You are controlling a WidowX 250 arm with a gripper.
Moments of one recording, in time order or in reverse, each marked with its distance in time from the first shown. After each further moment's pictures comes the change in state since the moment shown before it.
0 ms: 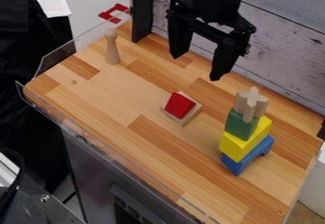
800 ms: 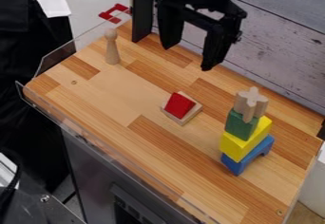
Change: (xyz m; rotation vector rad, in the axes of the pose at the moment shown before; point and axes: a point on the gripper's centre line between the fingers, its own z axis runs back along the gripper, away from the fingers) arm -0.016 0.008 0.025 -0.026 -0.019 -0.001
